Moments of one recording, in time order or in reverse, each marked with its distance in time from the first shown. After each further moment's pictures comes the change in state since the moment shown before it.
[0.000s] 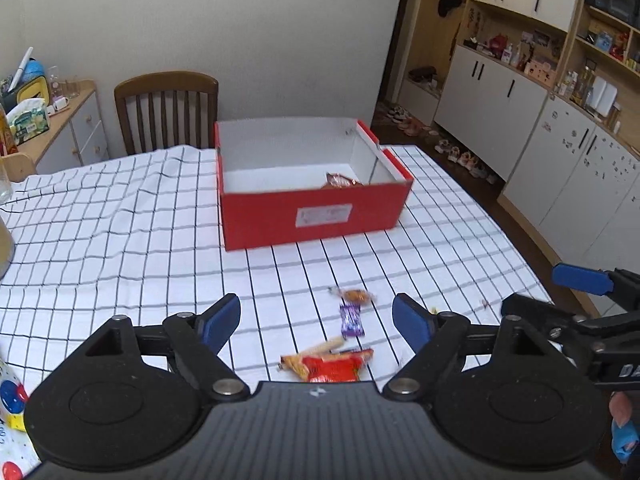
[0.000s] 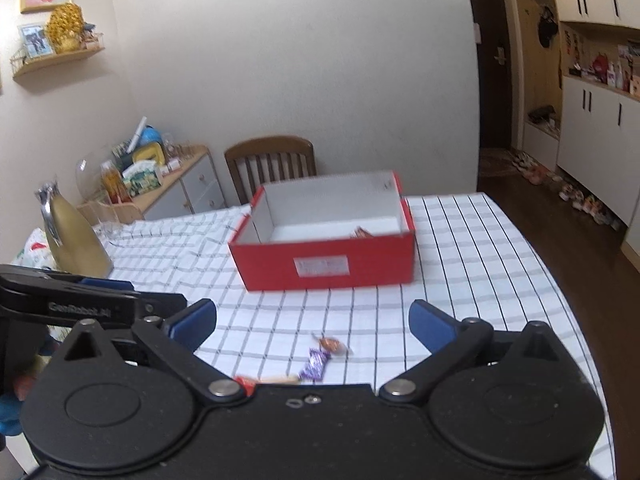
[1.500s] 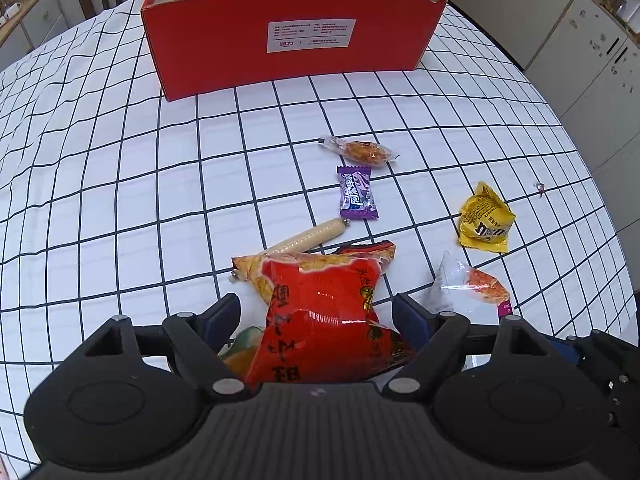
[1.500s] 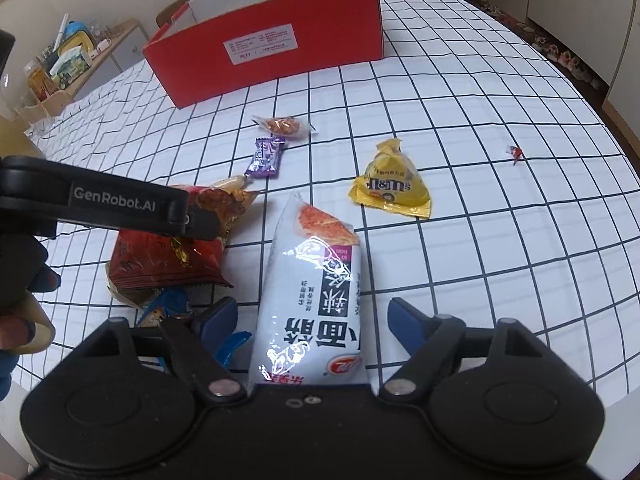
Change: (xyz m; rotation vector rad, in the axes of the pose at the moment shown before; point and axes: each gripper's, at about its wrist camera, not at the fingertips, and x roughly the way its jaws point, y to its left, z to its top) left arm 0.142 -0.014 -0.044 0.013 0.401 0.005; right arm 0.087 -0.013 -0.117 0.158 0.427 -0.098
